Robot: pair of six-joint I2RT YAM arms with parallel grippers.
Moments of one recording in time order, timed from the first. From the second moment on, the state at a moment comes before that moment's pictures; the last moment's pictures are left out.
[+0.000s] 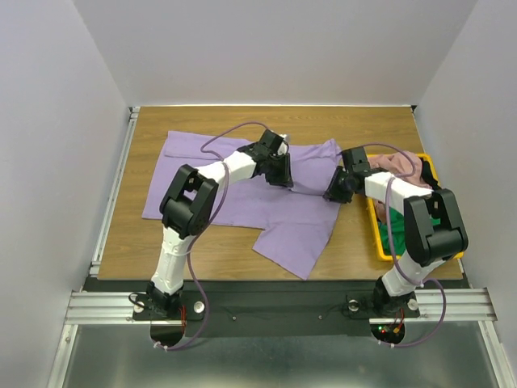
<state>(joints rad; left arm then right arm) -0.64 2.15 1.62 -0.34 0.27 -0.56 0.23 1.66 0.97 -0.32 -0.04 0.68</state>
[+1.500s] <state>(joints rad) -0.04 2.28 1.84 -0.46 -0.15 -0.59 0.24 2.32 1.85 -0.30 0.17 0.48</state>
